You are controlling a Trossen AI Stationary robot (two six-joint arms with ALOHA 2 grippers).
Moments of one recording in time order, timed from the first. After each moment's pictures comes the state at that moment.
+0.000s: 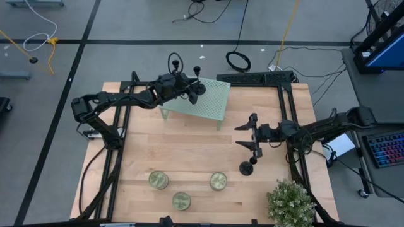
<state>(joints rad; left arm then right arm) 0.49 1.57 0.91 0.49 -0.12 0.02 0.10 0.98 0.22 0.95 0.02 -0.01</state>
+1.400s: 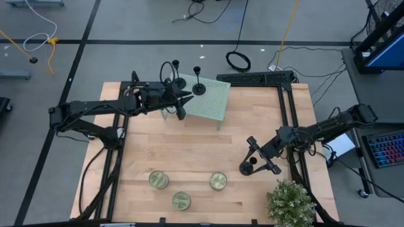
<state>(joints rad) 0.29 1.25 0.91 0.07 -0.13 0.04 0.22 0.89 0.22 0.63 -0.44 -0.09</state>
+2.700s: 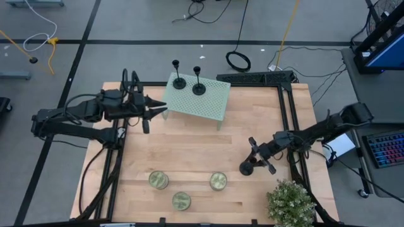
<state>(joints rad) 0.10 0.79 0.91 -0.31 -0.13 0.04 0.23 1.07 0.02 0.87 -0.32 0.11</state>
